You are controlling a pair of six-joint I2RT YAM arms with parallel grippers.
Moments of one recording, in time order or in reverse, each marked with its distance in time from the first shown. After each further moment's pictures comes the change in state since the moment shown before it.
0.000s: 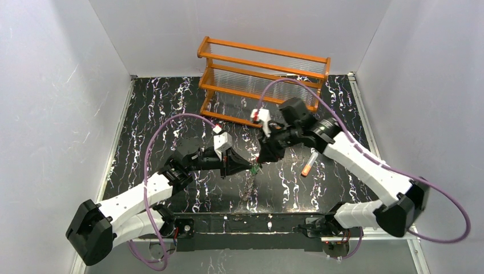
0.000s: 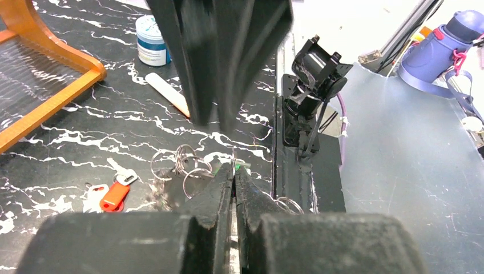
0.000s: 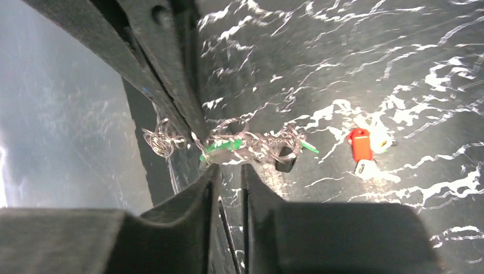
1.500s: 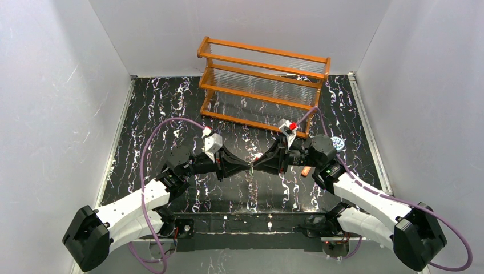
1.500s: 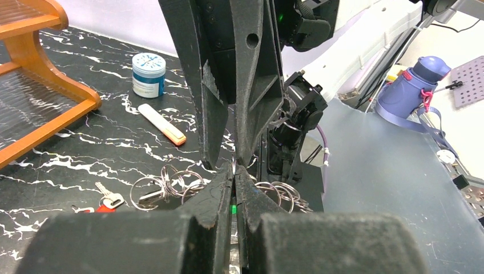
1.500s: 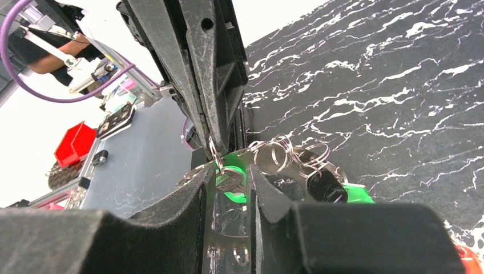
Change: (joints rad) left arm 0.000 -0.082 -0.112 0.231 -0.045 -0.169; right arm -0.132 -0.373 -0.858 1.421 -0.243 0.747
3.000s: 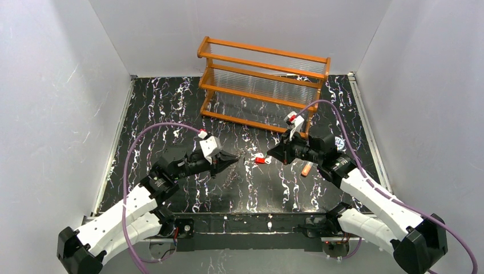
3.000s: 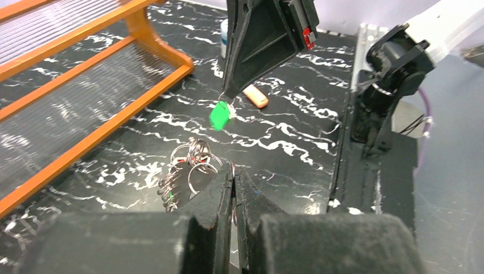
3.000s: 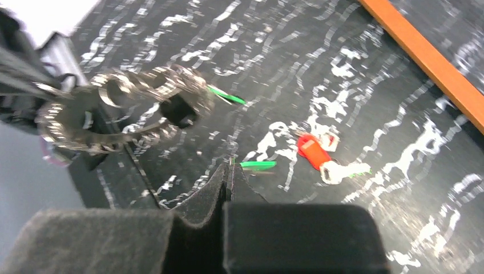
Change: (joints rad) left arm 0.000 -0.172 0.118 -0.503 -0.204 0.340; right arm -0.052 -0.048 0.183 -0.617 0.378 -0.264
